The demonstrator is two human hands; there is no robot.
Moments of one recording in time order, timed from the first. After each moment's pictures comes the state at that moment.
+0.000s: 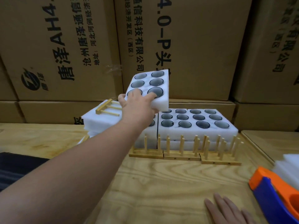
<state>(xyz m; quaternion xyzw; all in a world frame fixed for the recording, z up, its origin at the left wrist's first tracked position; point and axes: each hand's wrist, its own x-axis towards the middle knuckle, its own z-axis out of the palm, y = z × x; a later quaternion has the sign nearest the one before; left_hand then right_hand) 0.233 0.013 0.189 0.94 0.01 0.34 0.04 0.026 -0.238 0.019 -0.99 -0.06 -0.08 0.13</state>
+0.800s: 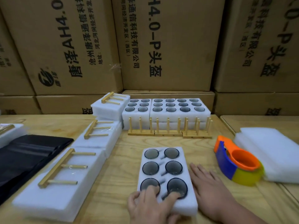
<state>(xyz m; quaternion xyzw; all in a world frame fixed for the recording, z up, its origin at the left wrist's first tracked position) -0.126 -0.089 0.070 0.97 -0.06 0.09 0.23 -0.004 -0.292 0.010 -0.98 -0.15 0.03 0.08</state>
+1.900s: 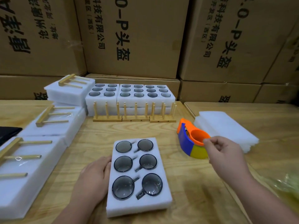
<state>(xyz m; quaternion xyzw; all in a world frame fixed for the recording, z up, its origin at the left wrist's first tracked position) -0.060 -0.023 0.021 0.94 -0.01 0.10 0.33 -0.069 -0.374 0.094 -0.86 0.09 -0.23 0.45</state>
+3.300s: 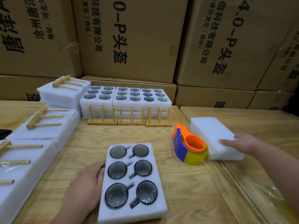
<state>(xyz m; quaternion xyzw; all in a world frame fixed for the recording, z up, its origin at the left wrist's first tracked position) -0.063 -0.028 0.027 0.93 0.03 0.10 0.35 0.037 -0.539 0.103 -0.90 0.31 0.02 0.30</state>
